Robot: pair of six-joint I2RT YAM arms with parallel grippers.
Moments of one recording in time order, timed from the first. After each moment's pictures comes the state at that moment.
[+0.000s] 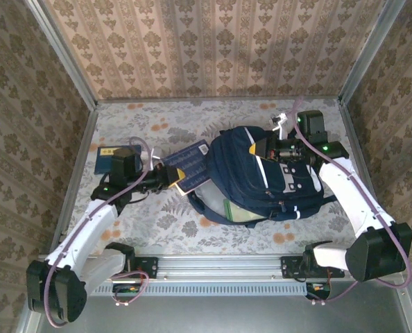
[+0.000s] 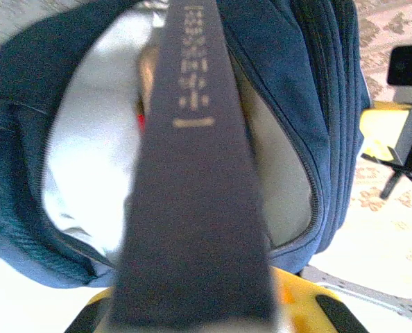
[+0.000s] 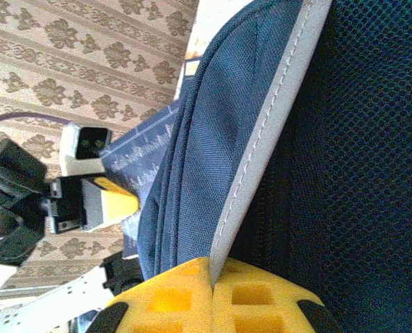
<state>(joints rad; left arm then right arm) -0.33 0.97 0.65 -0.23 0.88 -0.86 0.16 1.27 1.13 -0.57 -0.88 0.49</state>
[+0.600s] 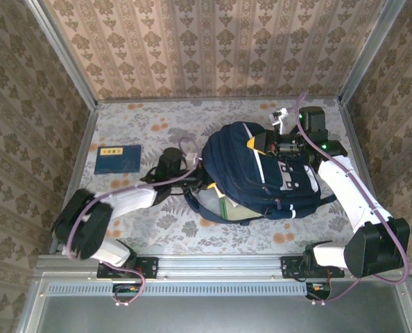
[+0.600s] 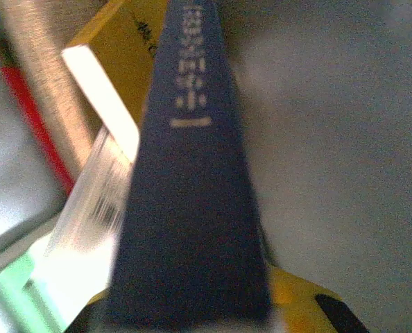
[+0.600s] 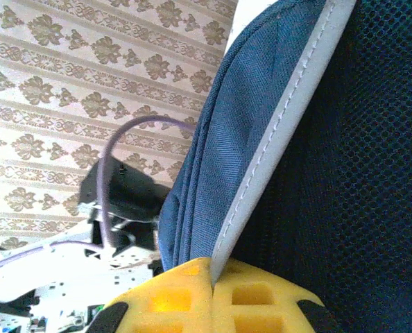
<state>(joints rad) -0.68 1.51 0.69 0.44 0.79 -1.15 0.14 1.29 1.12 -0.42 -0.97 0.63</state>
